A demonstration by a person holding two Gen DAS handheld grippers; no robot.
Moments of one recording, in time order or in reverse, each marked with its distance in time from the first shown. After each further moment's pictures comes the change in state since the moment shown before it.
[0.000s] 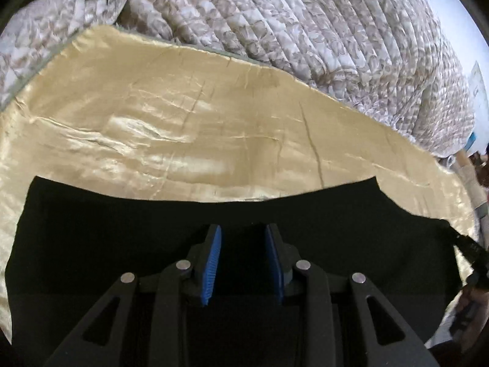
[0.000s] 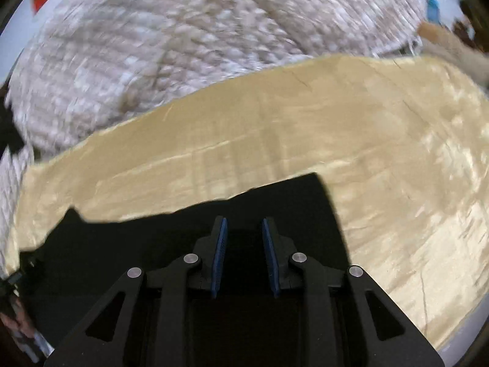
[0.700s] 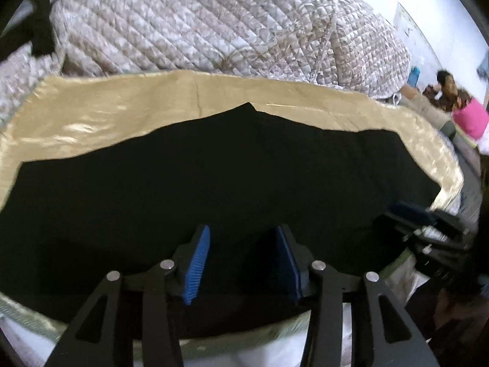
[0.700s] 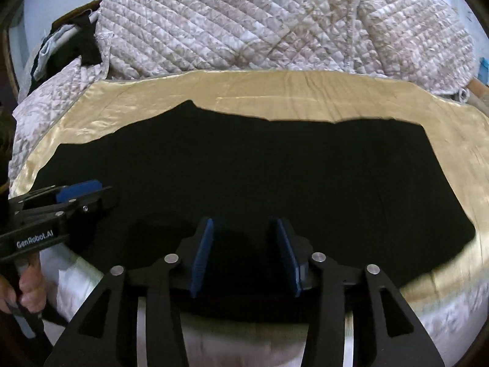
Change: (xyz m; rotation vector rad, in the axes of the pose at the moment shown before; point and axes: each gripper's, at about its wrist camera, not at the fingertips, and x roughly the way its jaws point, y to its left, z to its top) left arm -0.055 -0.081 -0.112 0.331 -0.102 -0.075; right arm -0.059 0.113 -0.149 -0.374 -0.038 0.145
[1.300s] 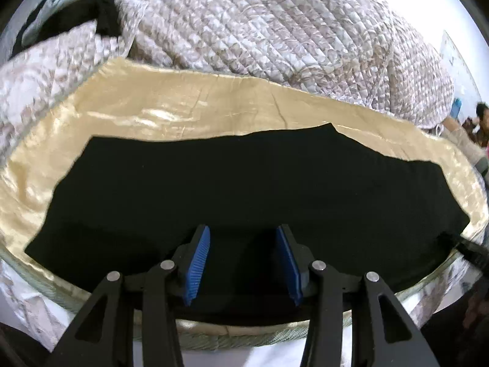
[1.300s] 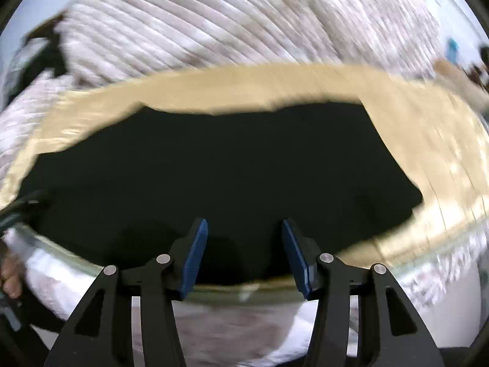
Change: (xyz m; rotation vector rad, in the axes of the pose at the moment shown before) left arm -0.015 0.063 -0.007 -0.152 -0.044 0.165; right arm -0.014 -0.061 -0.002 0.179 0.059 -0.105
